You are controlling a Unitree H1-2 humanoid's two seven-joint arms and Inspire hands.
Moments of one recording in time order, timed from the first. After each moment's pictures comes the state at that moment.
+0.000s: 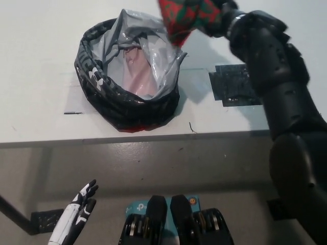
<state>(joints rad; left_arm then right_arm) 0.05 0.25 -0.05 0.14 0.15 -0.23 -0.10 -1.34 -0.02 -0.32 1.08 0.50 0.46 0.09</state>
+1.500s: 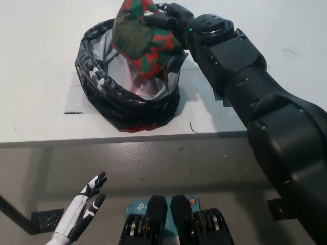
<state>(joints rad) 0.01 0.27 -0.09 0.11 0.18 -0.22 -0.11 -1.49 0.04 0.08 1.40 0.11 0.26 0.06</state>
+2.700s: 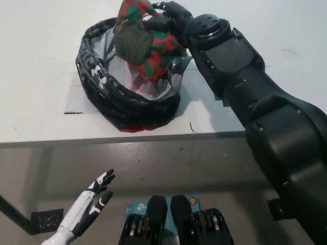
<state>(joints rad) -0.02 0.28 -0.11 0.11 0.17 -0.22 -0.17 -1.49 0.05 0.08 1.40 0.03 0.21 0.05</state>
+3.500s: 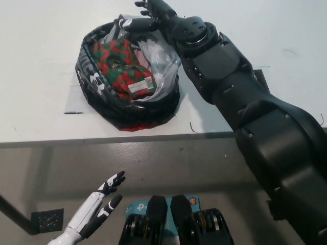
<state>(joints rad) -0.02 0.28 -0.15 0.07 0.18 -0.21 -0.20 -1.48 0.08 0.12 1.40 -0.03 0.09 0.06</state>
